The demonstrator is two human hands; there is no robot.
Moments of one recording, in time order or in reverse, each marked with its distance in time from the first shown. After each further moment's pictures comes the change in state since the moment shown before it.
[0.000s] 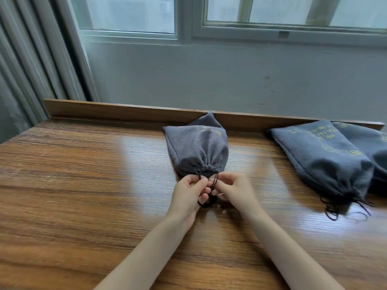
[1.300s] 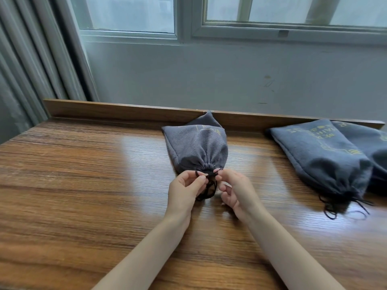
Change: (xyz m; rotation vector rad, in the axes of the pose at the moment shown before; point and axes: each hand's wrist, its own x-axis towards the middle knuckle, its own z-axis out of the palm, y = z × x) left_hand 0.005 -0.006 -0.004 0.081 0.008 0.234; right_hand -0.004 -0.009 0.001 0.548 0.067 0.275
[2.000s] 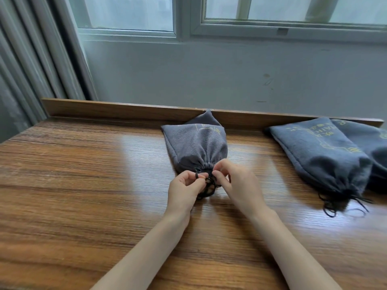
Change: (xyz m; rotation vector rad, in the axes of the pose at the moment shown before) left_hand 0.002 -0.003 0.000 0.067 0.024 -0.003; right_hand 0.011 0.001 -0.019 -1.226 0.076 -0.841
